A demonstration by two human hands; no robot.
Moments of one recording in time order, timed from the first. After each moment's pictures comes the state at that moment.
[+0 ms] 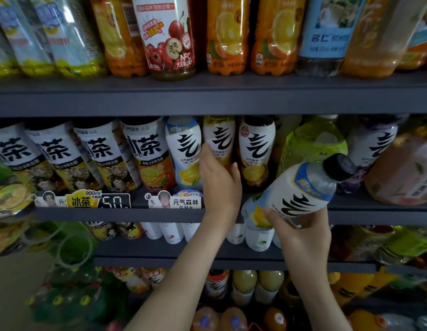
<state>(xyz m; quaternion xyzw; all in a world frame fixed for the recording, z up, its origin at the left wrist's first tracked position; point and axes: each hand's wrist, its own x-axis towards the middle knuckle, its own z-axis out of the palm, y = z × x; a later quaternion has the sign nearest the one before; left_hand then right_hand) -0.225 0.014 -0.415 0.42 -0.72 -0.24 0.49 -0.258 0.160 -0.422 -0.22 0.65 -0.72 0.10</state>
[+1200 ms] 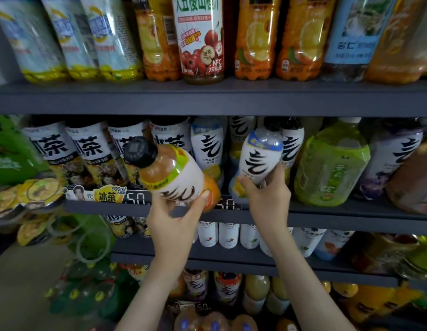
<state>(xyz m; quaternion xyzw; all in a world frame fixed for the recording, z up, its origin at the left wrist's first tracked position) -0.092 0.034 -0.412 0.33 -0.58 -0.42 0.62 -0.244 0.066 -0.416 -0.32 0.68 -0.65 0.08</state>
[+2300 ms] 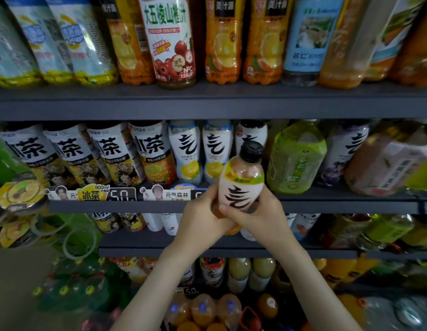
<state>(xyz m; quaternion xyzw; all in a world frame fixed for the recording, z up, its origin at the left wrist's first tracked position) -0.123 0.066 -0.392 0.28 -0.80 -0.42 0.31 -0.238 0.147 -0.388 -0.43 0.65 -0.59 0.22</state>
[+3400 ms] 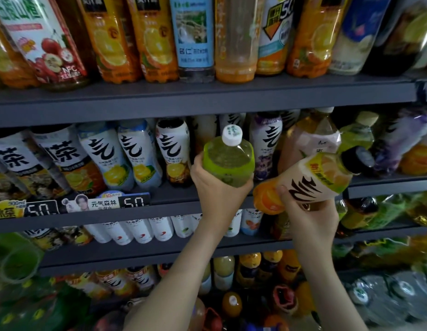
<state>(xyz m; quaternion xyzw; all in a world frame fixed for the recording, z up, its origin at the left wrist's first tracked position) -0.321 0.141 -0.411 0.34 -0.68 -0.37 0.53 -0.373 0.275 -0.402 -0.16 0.65 -0.74 0.00</state>
